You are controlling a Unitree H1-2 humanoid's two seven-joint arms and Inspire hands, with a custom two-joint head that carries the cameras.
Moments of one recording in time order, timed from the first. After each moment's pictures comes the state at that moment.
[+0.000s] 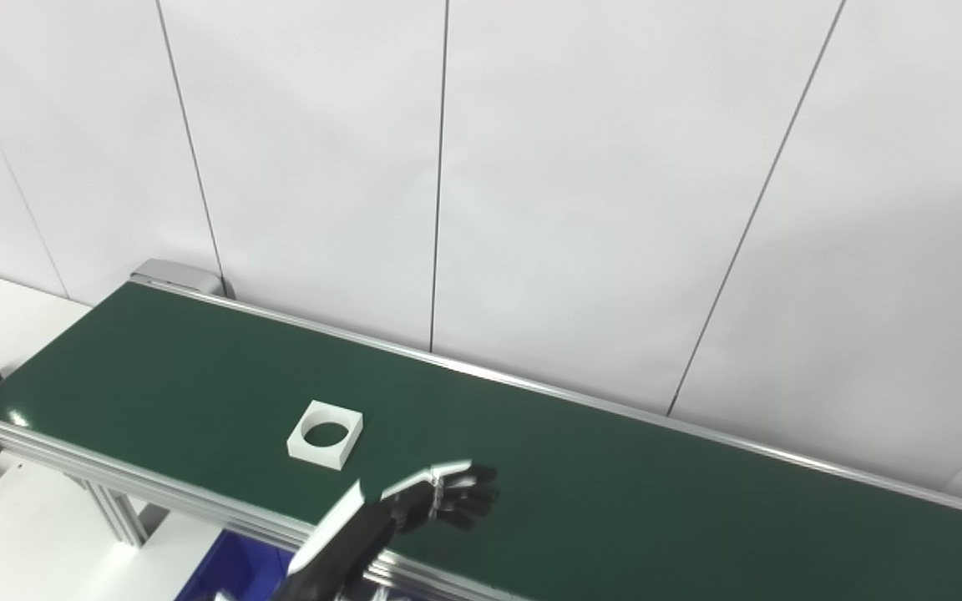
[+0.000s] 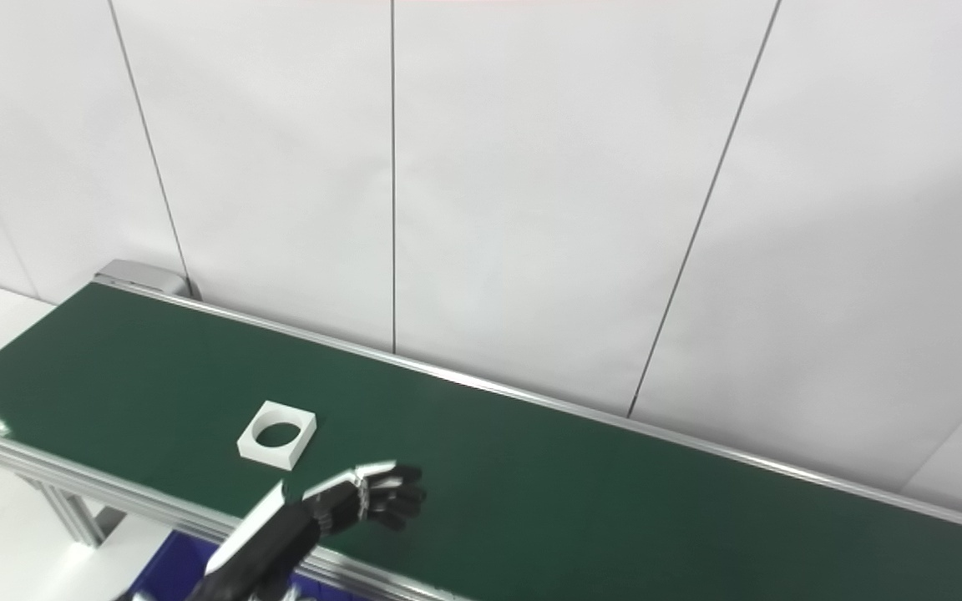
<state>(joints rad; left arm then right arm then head) 0.25 0.24 -0.08 -0.38 0.02 -0.24 -0.20 0.31 -0.03 0.22 0.03 -0.12 -0.32 0.03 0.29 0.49</state>
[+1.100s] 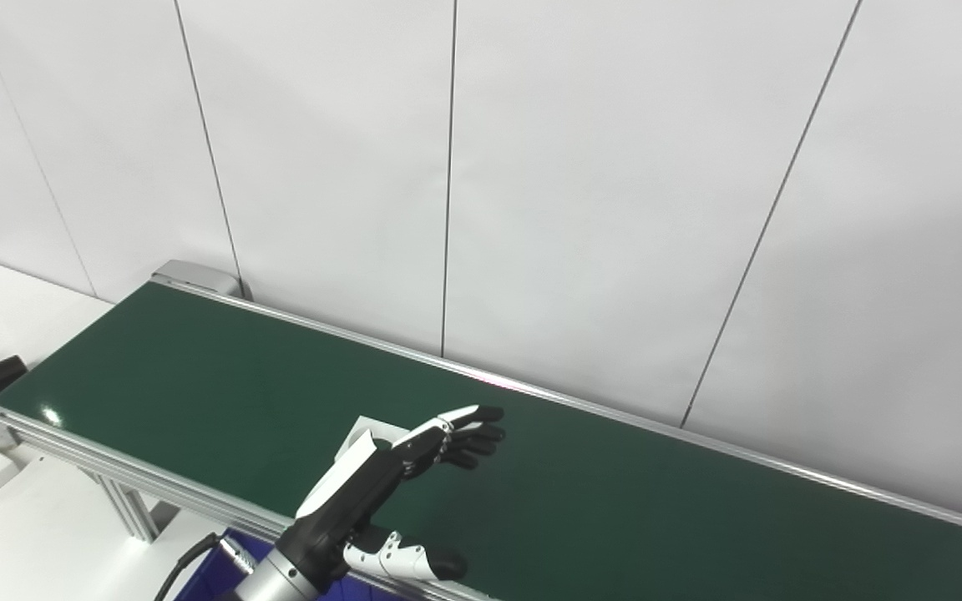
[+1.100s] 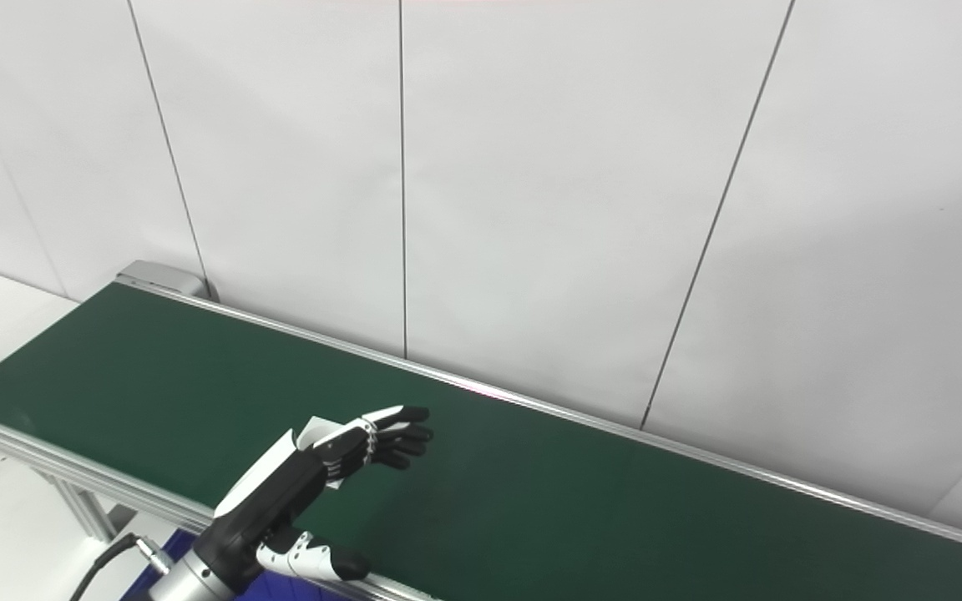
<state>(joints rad) 0.17 0.28 -0.03 -0.47 0.10 -0.11 -0.21 0.30 -0.05 0.21 0.03 -0.13 -0.33 0.03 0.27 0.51</state>
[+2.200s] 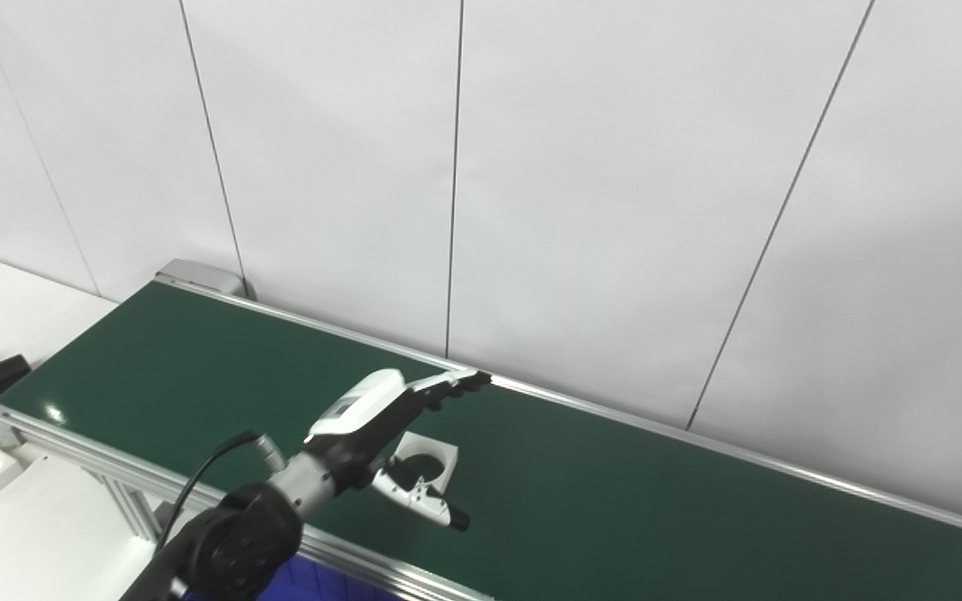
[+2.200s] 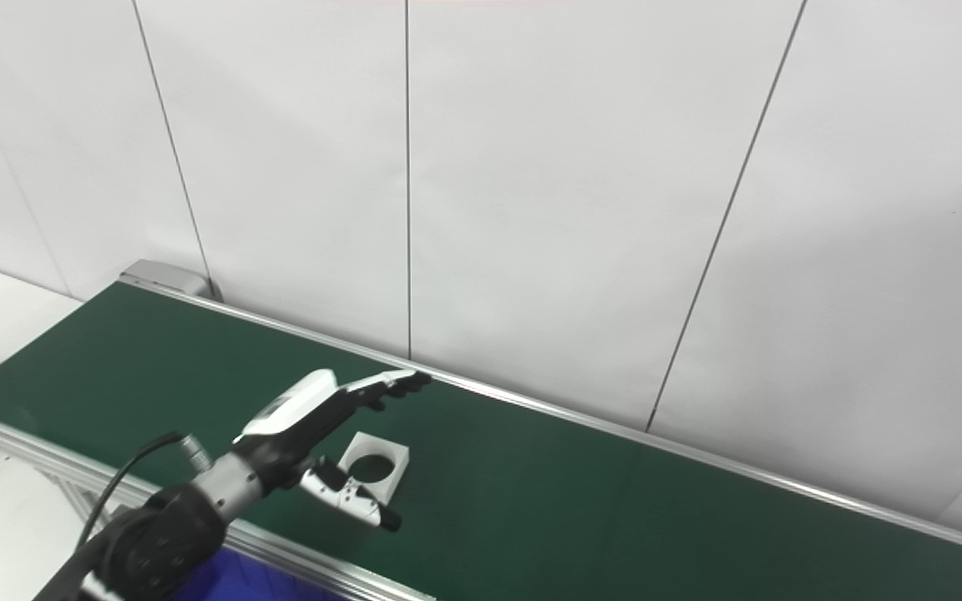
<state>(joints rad) -0.11 0.43 -0.12 -0.24 0.55 0.05 -0.26 0.30 -0.05 0.21 0.00 -0.12 -0.33 0.03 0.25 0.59</state>
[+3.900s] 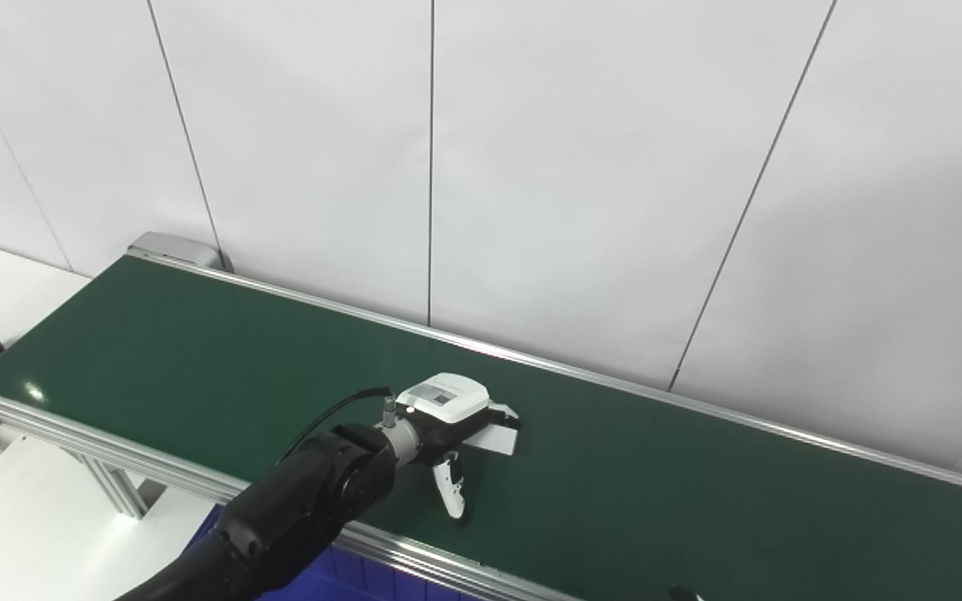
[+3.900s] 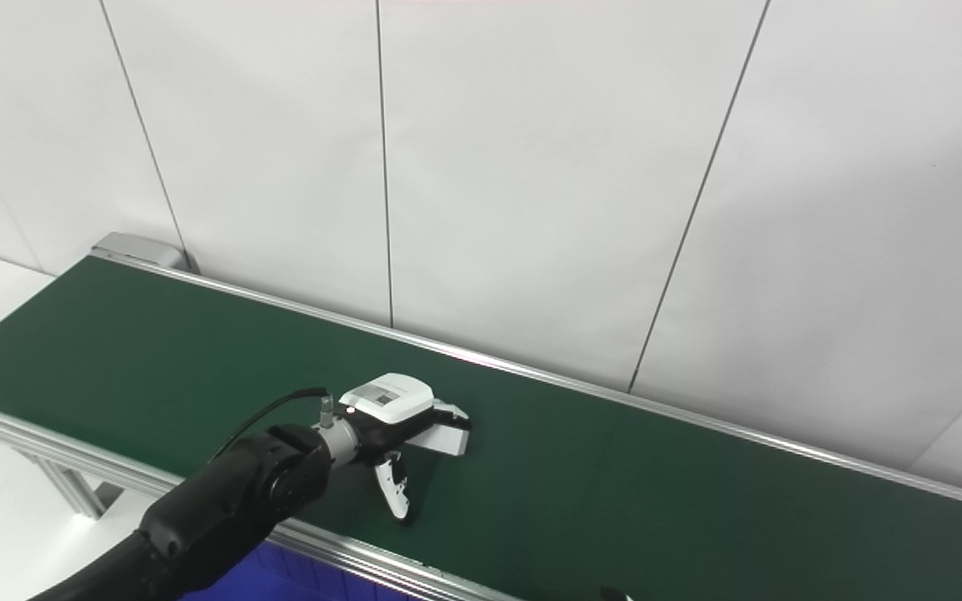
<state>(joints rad) -0.39 0.37 -0.42 0.23 0.87 0.06 -0.29 0.33 -0.03 0.23 -0.08 -0.14 -0.30 0.04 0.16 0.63</state>
